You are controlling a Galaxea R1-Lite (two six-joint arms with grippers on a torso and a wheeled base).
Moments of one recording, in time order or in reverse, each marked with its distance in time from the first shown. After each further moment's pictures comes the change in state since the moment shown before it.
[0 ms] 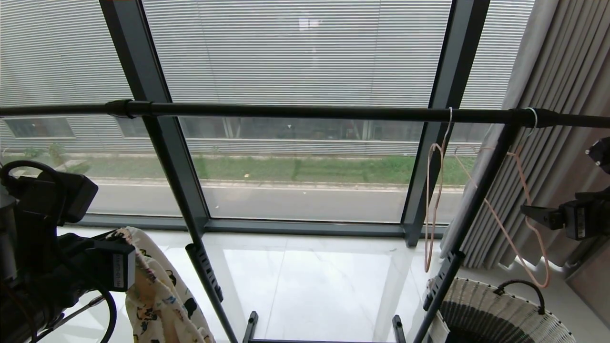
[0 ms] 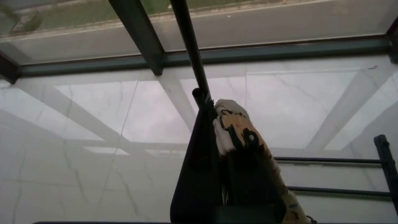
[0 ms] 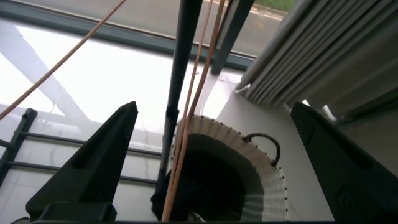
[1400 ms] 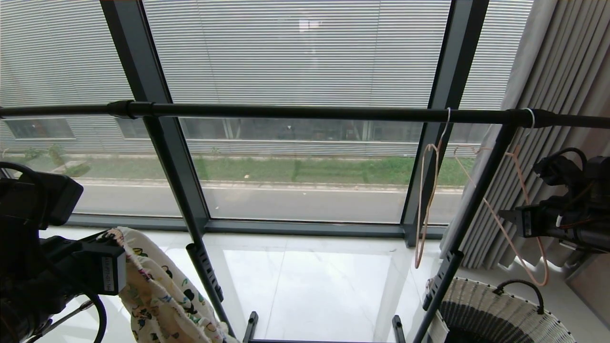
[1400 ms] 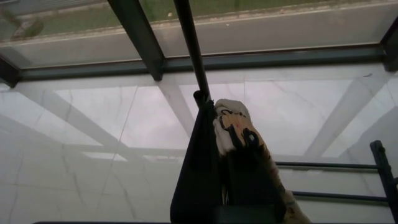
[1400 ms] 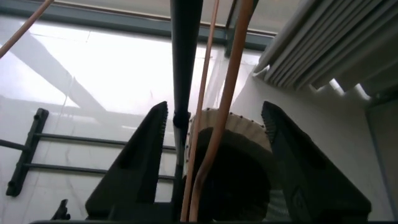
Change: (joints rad) left arm 0.000 -0.040 0.013 -0.001 0.000 0.001; right arm 0.008 0.297 0.010 -0.234 -0.001 0.092
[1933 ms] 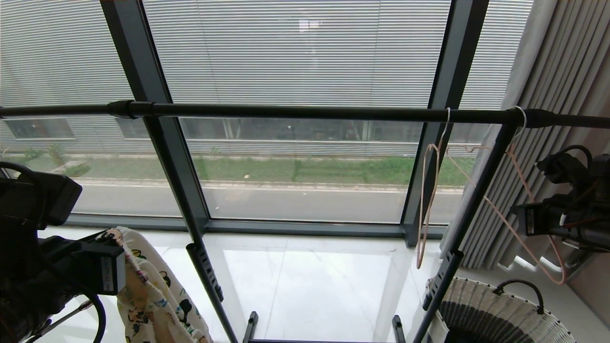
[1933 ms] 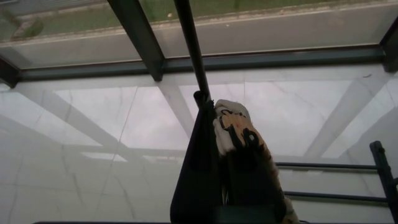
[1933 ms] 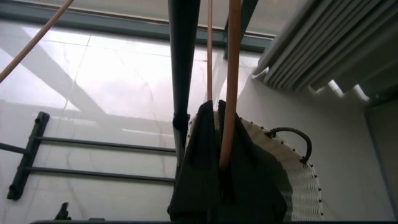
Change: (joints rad) left arm 0.000 -0.003 0.000 0.000 0.000 0.000; right arm 0.000 -0.021 0.001 0.000 -0.003 0.011
